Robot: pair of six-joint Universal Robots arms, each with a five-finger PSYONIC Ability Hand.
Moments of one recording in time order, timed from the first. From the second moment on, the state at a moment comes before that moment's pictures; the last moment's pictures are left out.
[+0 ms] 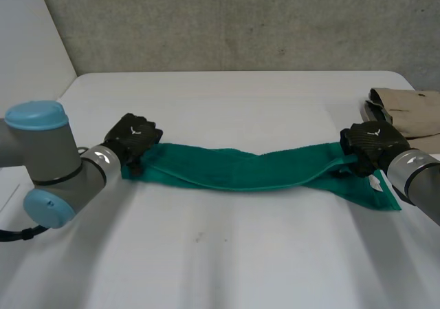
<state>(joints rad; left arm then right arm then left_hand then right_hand) 4.45 -2.21 -1.39 3.30 -1.27 3.82 1.69 -1.17 1.60 -0.06 1.28 2.70 0.56 0.55 0.56 0.55 0.33 0.97 1.18 1.18 1.19 0.98</state>
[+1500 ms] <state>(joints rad) 4.44 -1.99 -1.31 3.16 -1.35 3.71 1.69 -1.36 1.37 0.29 1.27 2.54 1.13 1.19 1.19 1.20 0.97 0.97 1.18 1.18 1.19 0.98</state>
